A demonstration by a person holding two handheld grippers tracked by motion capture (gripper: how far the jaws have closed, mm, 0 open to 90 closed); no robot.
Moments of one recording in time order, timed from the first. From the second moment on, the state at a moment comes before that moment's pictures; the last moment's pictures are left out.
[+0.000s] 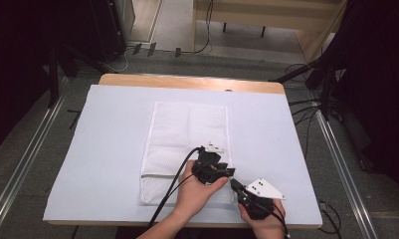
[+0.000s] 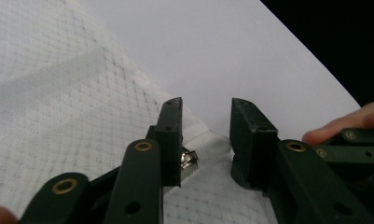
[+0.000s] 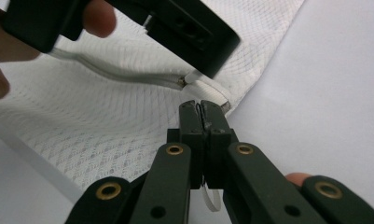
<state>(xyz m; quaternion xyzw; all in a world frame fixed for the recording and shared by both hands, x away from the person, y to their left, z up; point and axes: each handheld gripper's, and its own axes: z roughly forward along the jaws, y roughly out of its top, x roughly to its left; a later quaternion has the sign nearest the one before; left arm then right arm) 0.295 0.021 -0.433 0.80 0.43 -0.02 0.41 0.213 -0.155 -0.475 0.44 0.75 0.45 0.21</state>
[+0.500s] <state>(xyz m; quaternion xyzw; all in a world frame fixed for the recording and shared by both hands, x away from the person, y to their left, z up) 0.296 0.049 -0.448 0.79 0.44 -0.08 0.42 0.213 -0.155 -0.475 0.44 0.75 0.44 0.21</state>
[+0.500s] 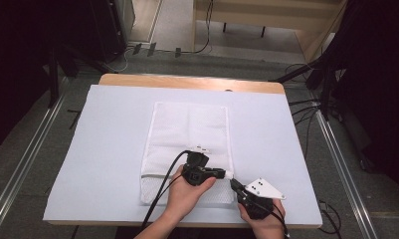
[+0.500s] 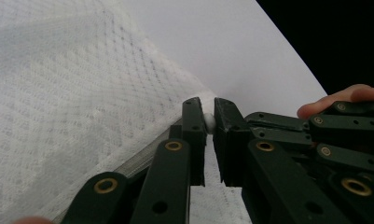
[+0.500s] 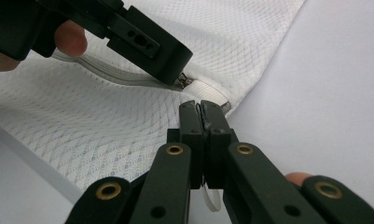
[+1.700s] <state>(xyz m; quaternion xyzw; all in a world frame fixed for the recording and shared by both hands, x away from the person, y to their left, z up) 0.285 0.130 -0.465 0.78 0.47 -0.04 0.41 0.210 -0.156 -0.464 0.44 0.75 0.43 0.24</state>
